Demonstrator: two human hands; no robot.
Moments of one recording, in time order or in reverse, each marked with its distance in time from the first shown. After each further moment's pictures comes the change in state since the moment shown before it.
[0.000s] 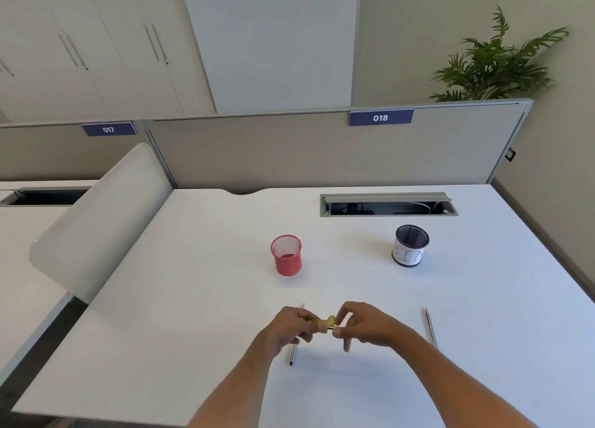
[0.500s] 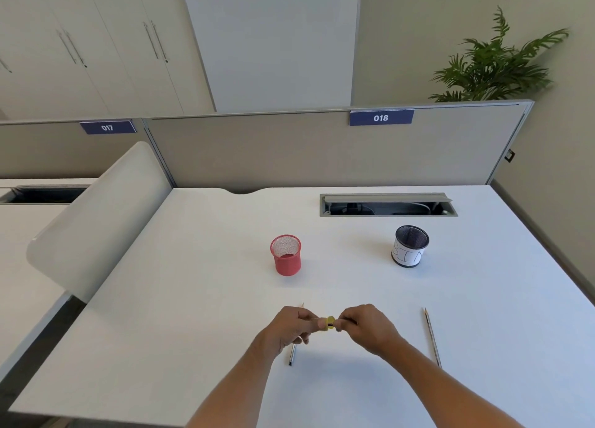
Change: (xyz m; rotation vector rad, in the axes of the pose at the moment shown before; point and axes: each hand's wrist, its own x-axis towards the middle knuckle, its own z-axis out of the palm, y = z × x) left_hand 0.006 -0.006 0.000 -0.048 -0.013 0.069; right_hand 0.003 0.004 0.017 -0.269 0.333 -0.028
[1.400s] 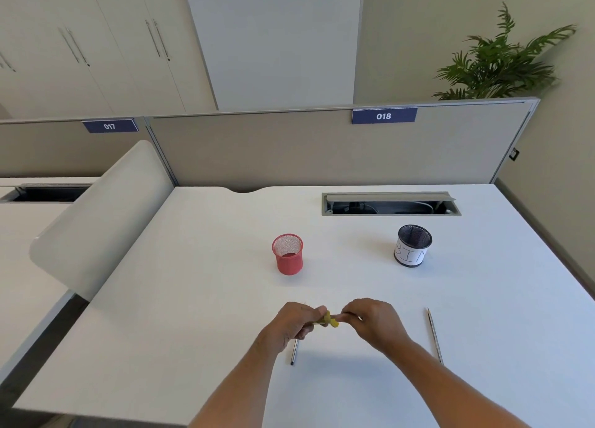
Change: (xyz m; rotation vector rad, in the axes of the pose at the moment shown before) left_hand 0.000 0.013 0.004 -0.099 0.032 -0.004; right_hand 0.001 0.009 -0.002 -0.166 0.315 -0.272
